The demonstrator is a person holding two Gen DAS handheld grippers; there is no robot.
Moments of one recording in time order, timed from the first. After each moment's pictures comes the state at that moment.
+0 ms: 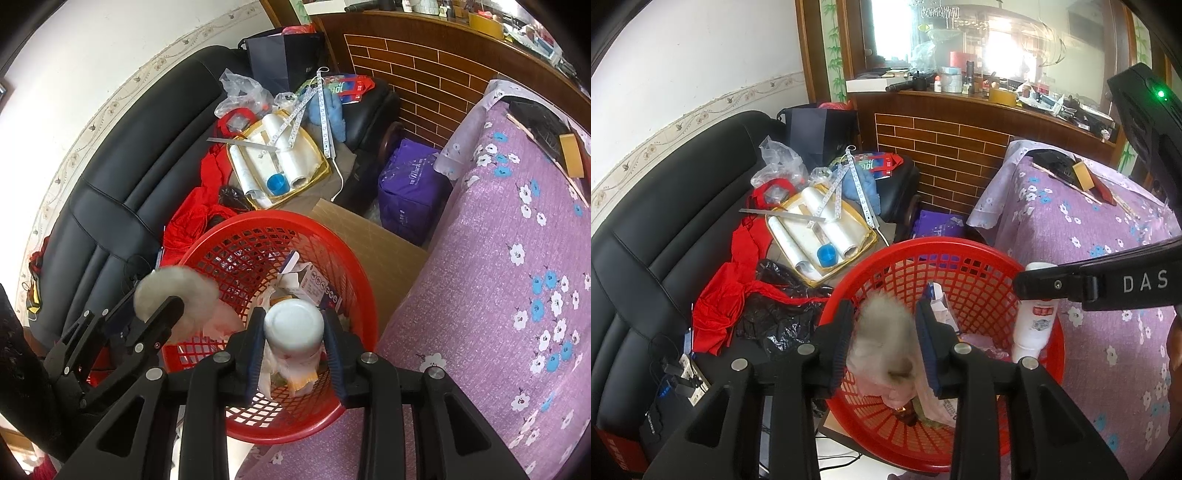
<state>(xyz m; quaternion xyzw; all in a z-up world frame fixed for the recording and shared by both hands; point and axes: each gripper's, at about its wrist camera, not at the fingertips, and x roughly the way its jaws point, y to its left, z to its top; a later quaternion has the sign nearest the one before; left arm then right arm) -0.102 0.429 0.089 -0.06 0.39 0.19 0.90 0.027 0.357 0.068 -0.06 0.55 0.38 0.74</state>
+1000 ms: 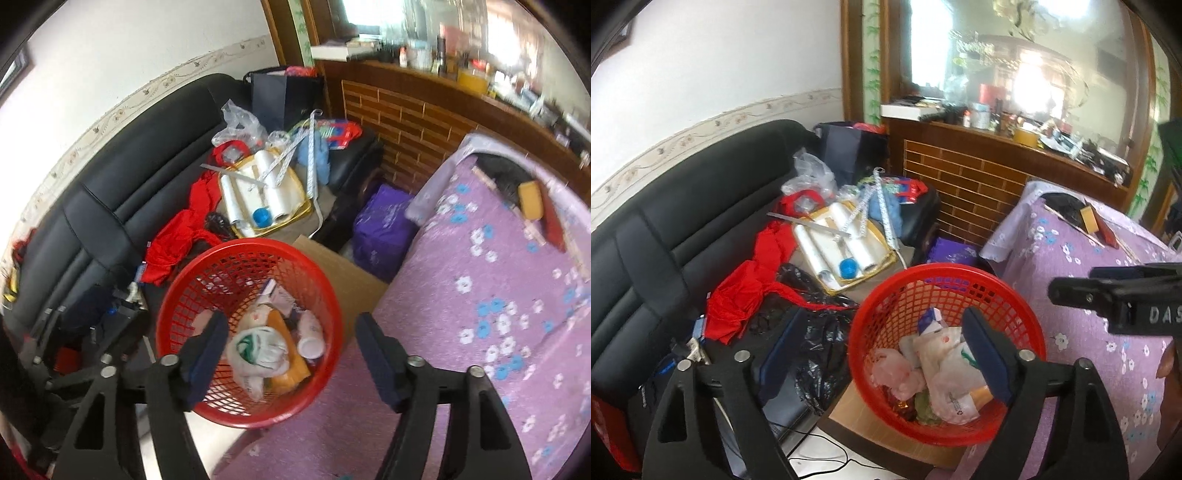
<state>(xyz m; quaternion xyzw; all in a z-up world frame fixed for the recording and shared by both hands) -0.142 0.428 0.122 -0.09 0.33 0.25 0.91 -0.015 0.328 0.122 -0.11 0.45 0.35 0.81</state>
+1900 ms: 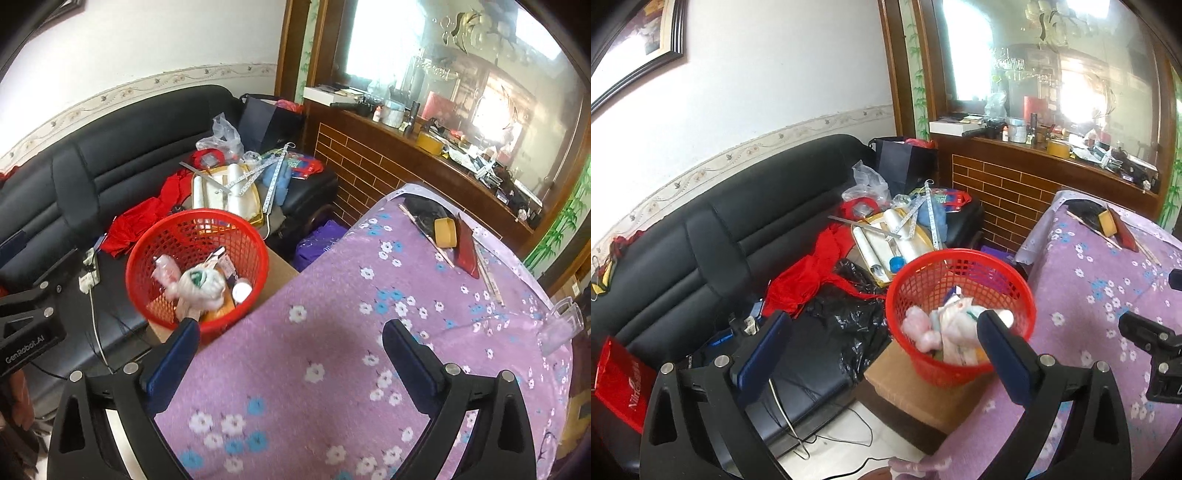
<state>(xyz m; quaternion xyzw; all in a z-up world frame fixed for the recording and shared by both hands) -0.216 0.341 0.161 -0.06 0.32 0.35 0.88 -0.108 0.221 0.155 -0.21 0.35 0.32 0.85</state>
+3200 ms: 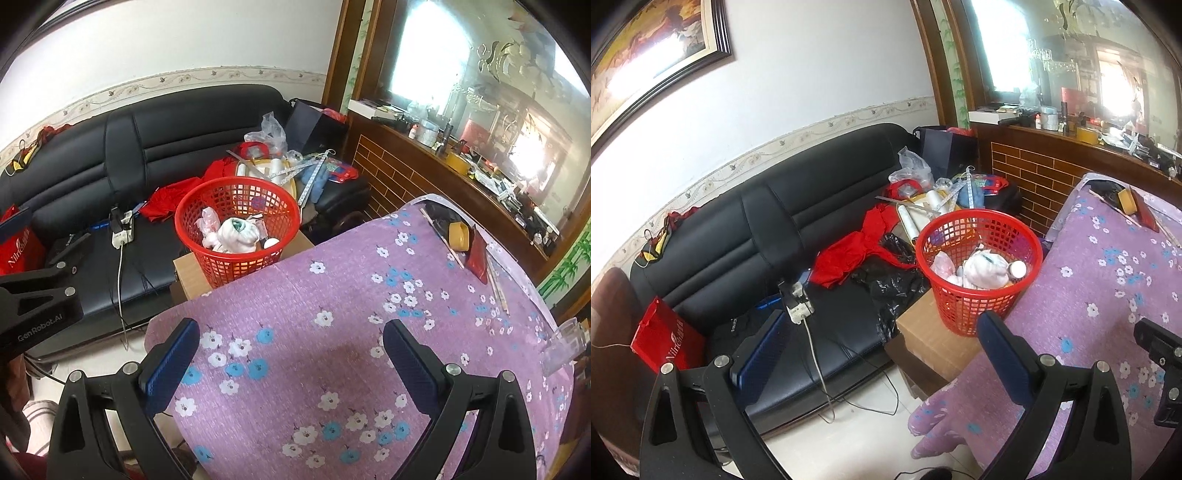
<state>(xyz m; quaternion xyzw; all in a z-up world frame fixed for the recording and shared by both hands) -0.271 0.260 0.153 -0.05 0.33 0.45 0.83 -0.167 0.158 0.140 -0.25 0.32 0.39 0.83</state>
